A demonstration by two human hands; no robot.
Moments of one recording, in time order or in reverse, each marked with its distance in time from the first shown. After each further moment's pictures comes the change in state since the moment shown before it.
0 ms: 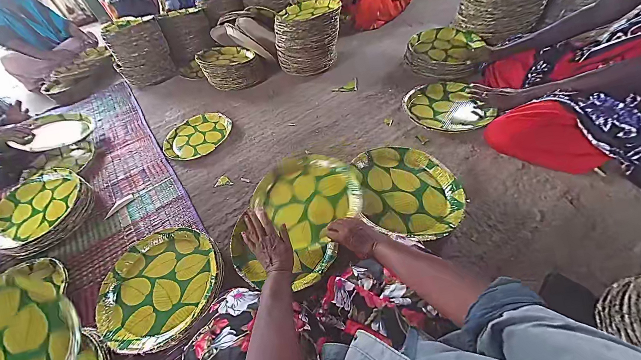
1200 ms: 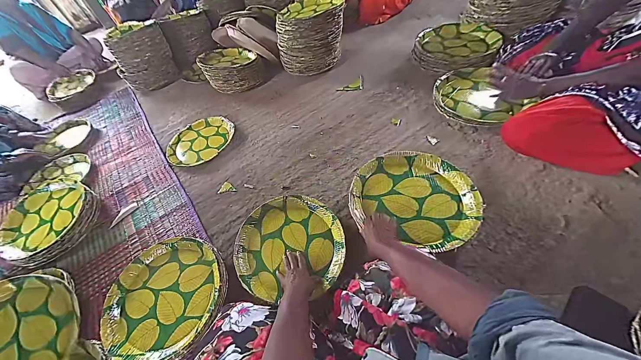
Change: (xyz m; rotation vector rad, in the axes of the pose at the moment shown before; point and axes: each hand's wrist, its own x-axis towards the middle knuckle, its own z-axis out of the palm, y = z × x) left_hand -0.018 -0.004 0.048 0.215 -0.873 -0.123; right_hand 0.012 0.024 -0.002 0.113 -0.150 0.847
